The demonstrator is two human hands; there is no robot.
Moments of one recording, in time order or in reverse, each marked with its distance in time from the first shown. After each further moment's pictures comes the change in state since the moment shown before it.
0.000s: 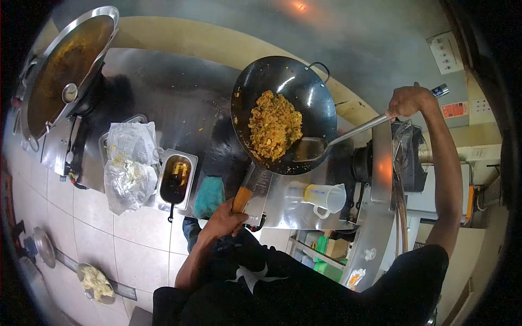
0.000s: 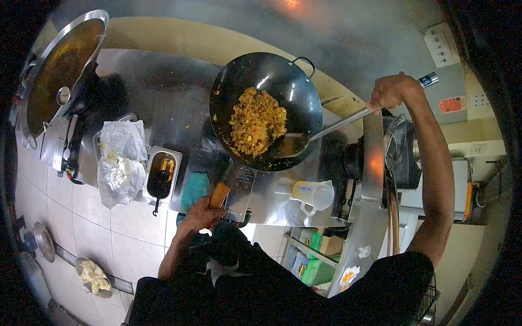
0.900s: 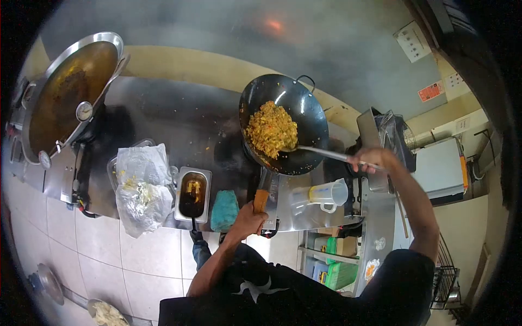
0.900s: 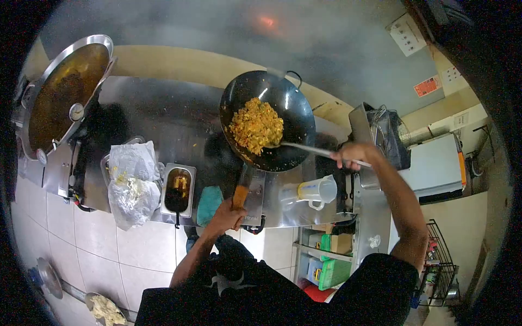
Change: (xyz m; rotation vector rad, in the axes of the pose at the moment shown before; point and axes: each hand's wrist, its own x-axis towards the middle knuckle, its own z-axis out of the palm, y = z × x) left_hand 0.023 -0.039 -0.006 -0.158 -0.120 0.226; right_hand -0.004 -0.081 0.183 1.196 -0.418 -0.072
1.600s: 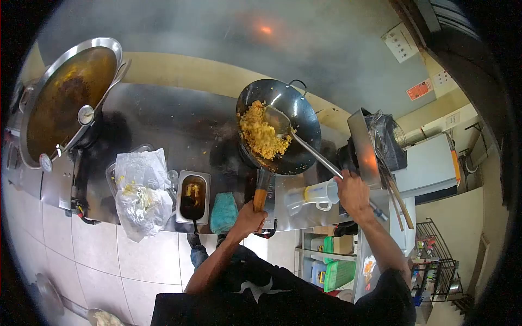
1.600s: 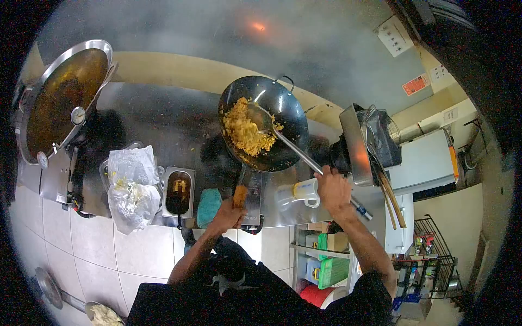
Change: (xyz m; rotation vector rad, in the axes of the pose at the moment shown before) left_hand 0.001 0.000 0.000 0.012 0.022 -0.076; right_hand -0.069 -0.016 0.177 -0.602 1.194 -0.278
